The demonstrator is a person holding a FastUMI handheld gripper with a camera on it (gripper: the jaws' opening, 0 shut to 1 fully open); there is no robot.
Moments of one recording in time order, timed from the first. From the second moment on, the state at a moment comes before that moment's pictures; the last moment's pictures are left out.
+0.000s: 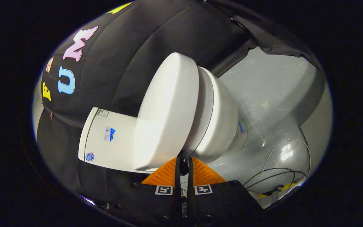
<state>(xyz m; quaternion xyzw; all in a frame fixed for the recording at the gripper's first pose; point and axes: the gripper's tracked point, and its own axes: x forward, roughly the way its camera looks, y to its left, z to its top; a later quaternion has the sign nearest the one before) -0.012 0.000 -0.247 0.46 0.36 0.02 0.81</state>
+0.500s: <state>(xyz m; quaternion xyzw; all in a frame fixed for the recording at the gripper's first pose) -0.009 -0.002 -0.246 0.46 0.36 -0.01 0.81</state>
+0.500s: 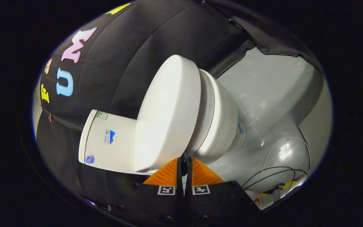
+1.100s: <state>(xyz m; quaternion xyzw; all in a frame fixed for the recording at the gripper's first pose) -0.005 -0.003 -0.231 0.43 0.36 -0.01 0.83</state>
